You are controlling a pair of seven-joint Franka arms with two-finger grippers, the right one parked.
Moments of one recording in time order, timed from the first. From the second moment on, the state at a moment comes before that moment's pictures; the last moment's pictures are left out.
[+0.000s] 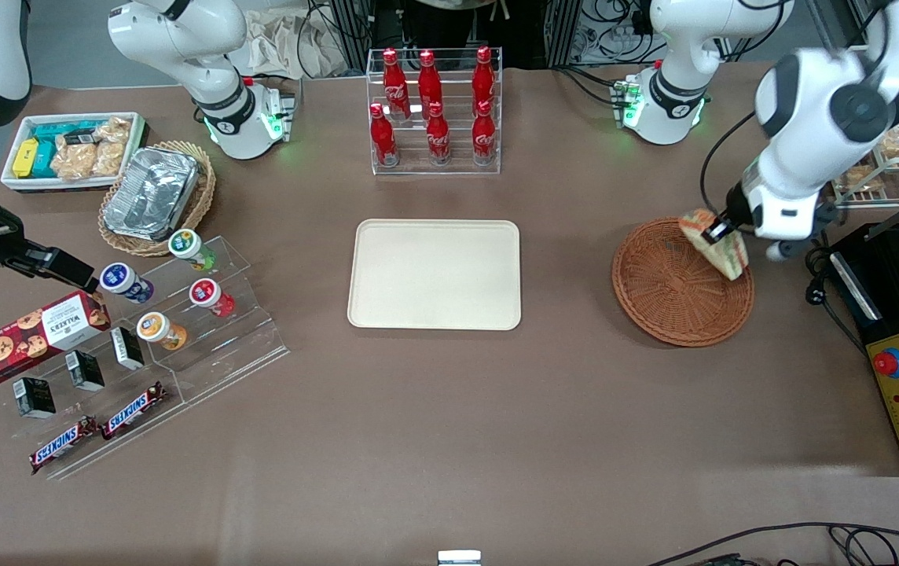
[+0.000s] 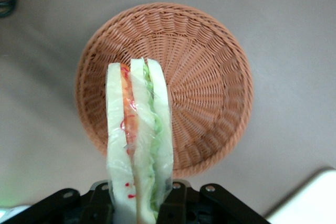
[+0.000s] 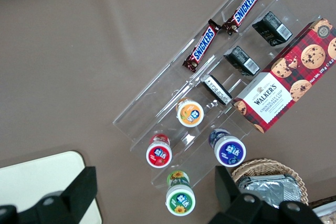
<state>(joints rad) -0.05 -0.26 -0.08 -2.31 -0.03 1.96 -0.77</state>
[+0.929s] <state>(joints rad) -0.06 -0.20 -0.46 -1.97 -0.04 1.63 -0.76</state>
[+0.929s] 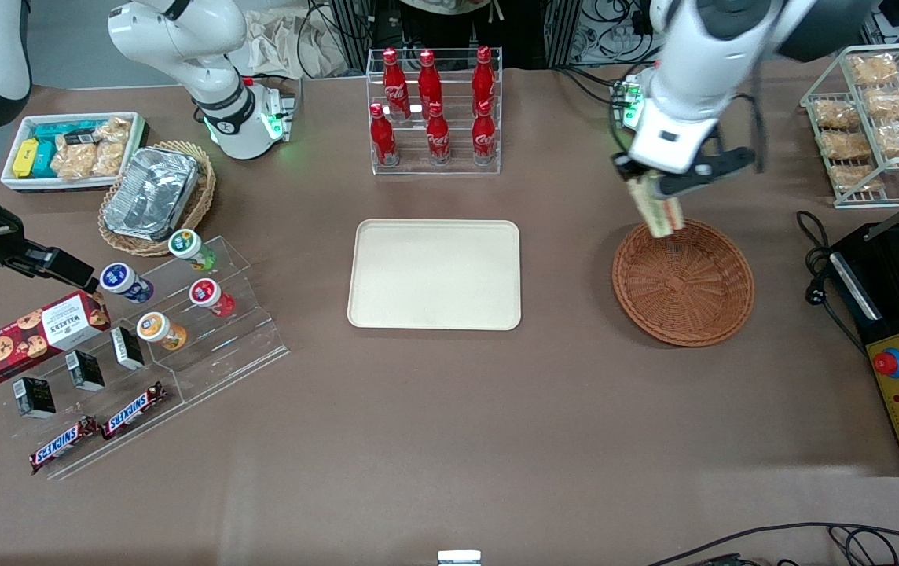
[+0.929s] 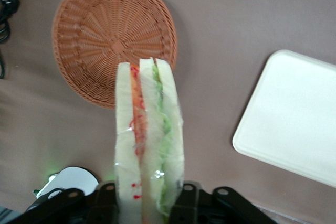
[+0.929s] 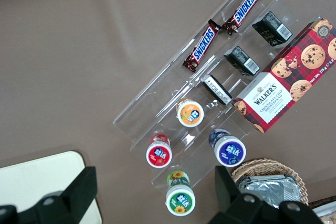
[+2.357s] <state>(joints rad) -0.34 0.18 -0.53 -2.06 0.11 2.34 -0.96</state>
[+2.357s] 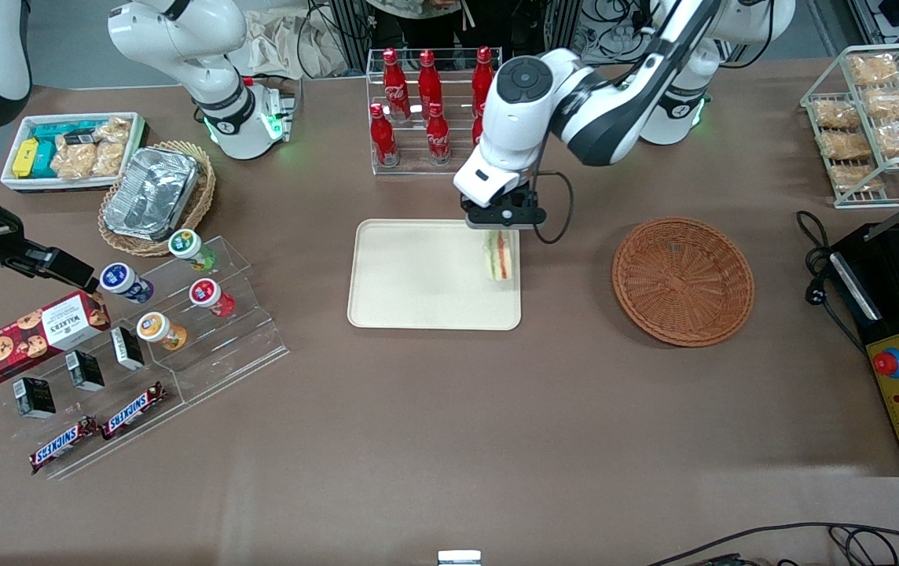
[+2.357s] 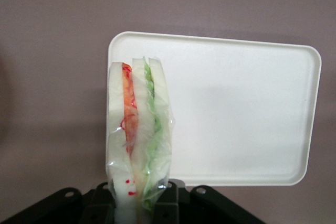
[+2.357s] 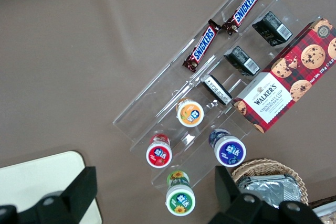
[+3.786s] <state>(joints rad) -0.36 0.38 -0.51 -2.12 0.41 2.48 -1.09</state>
